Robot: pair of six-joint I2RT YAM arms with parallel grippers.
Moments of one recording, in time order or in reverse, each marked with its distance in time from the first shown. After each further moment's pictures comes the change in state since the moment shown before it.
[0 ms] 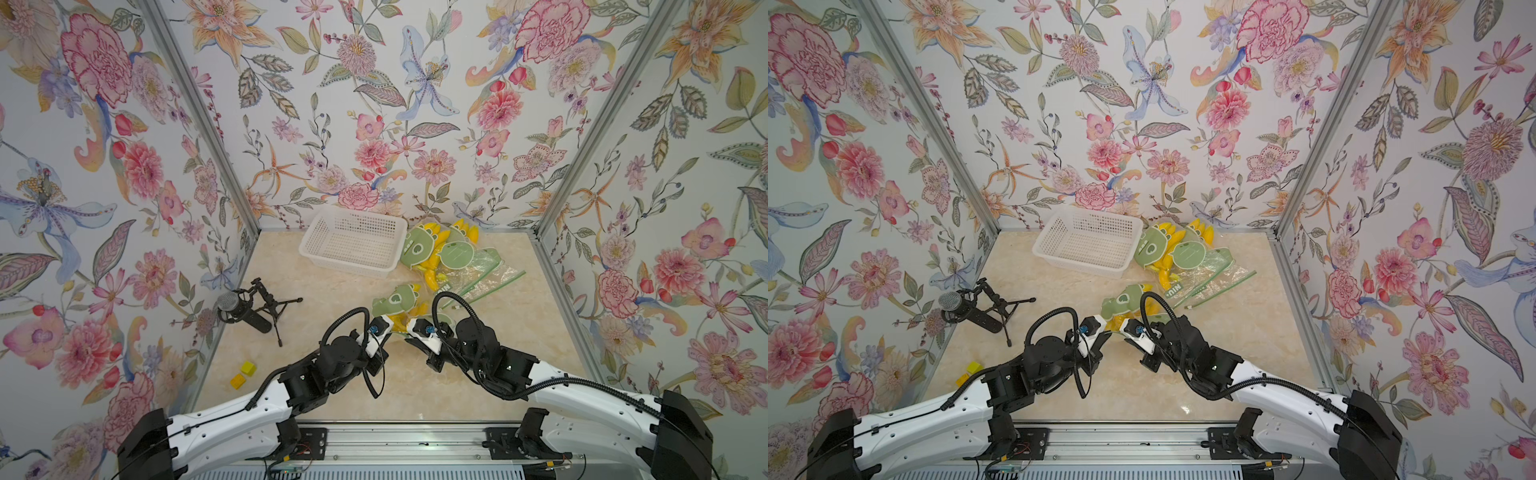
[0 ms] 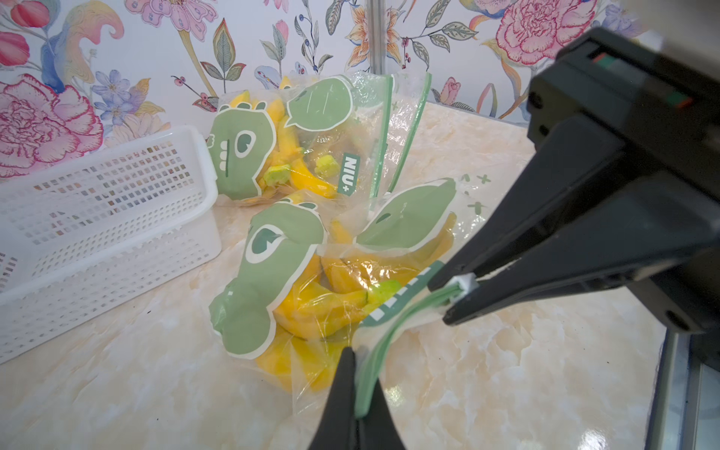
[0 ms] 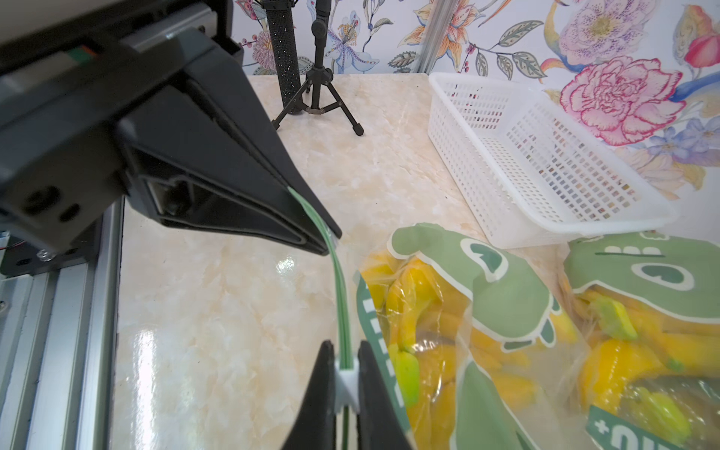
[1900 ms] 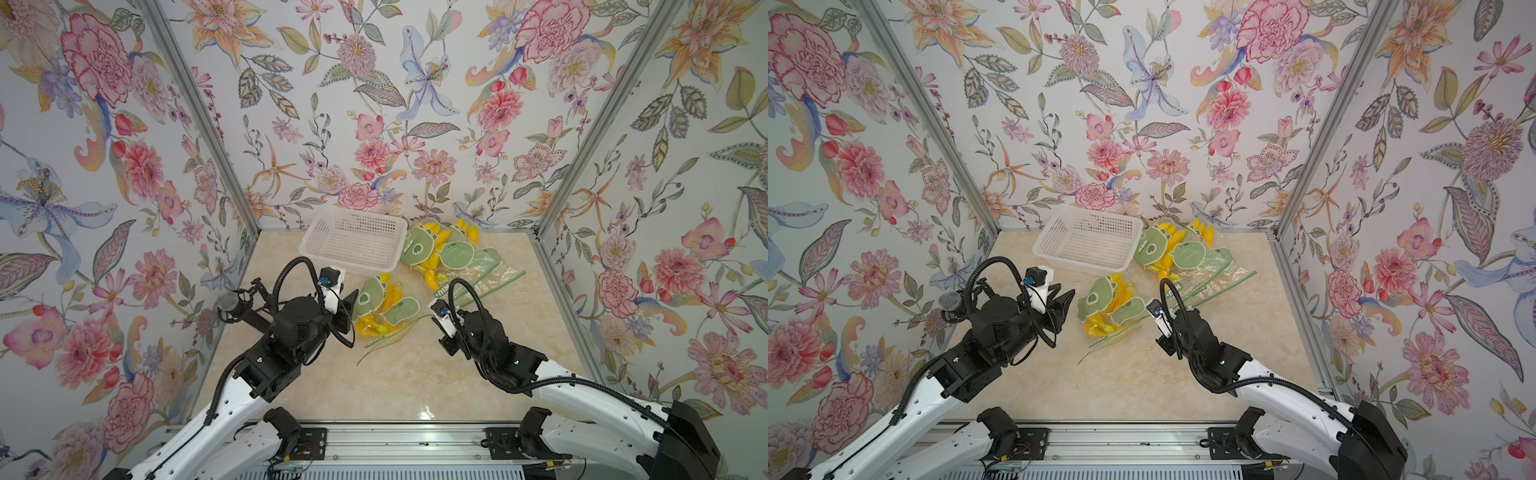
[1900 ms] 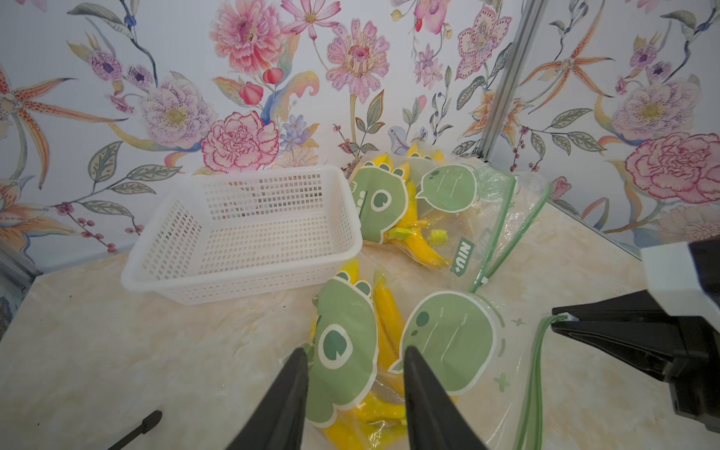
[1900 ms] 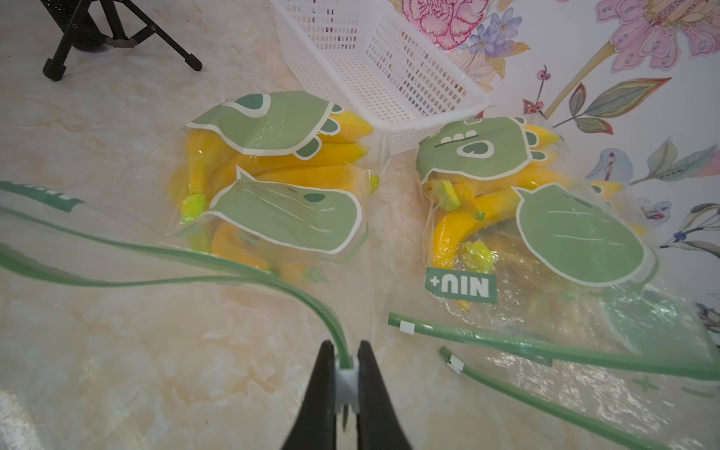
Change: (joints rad) left arm 0.321 -0.072 0.380 -0.370 0.068 -0.072; right arm -0.128 -0.035 -0.010 -0.092 0.296 0.034
